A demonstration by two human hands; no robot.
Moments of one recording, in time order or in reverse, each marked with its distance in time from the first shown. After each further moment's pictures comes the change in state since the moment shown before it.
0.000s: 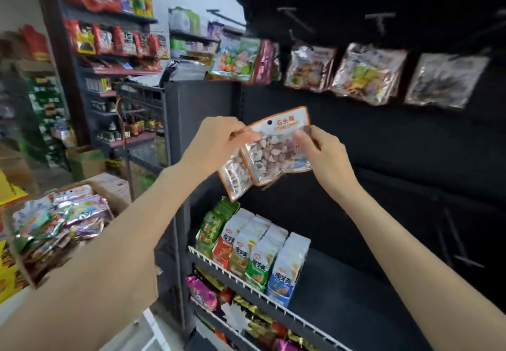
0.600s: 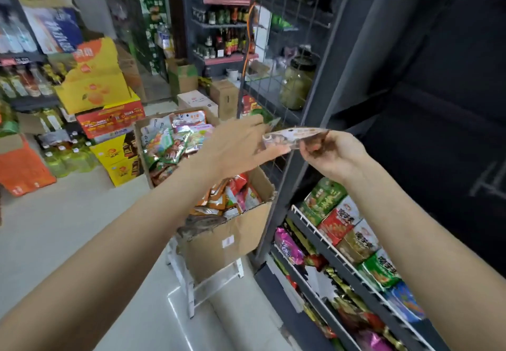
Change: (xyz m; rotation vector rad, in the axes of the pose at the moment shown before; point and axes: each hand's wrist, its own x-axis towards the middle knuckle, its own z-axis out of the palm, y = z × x) left_hand -0.125 -0.269 -0.067 0.484 -0.235 -0.128; right_hand 0.068 -0.001 0.344 1.314 -0.332 1.179
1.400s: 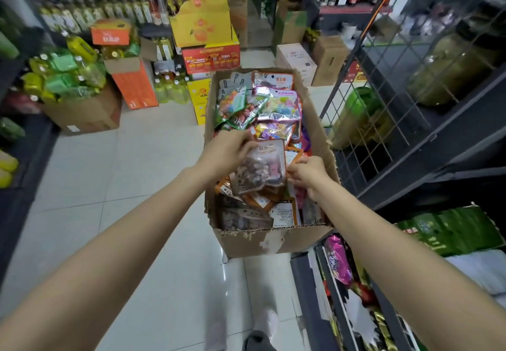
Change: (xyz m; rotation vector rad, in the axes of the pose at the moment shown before) left_hand -0.085 -0.108 0.087 -0.187 -0.149 -0.848; right_hand 0.175 0.154 0.006 -1.155 -0.073 0.153
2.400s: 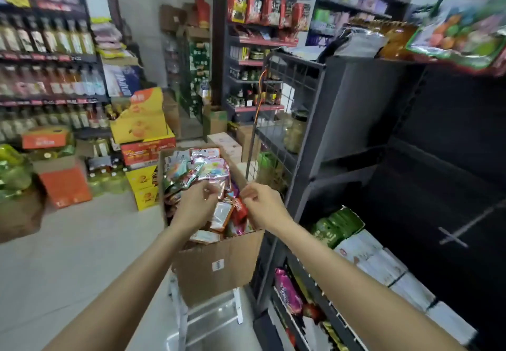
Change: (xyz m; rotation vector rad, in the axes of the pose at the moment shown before) left_hand -0.109 0.120 -0.045 -0.407 0.134 -0.090; right_hand -0.216 -0.014 -0.064 -0.537 0.181 -0.665
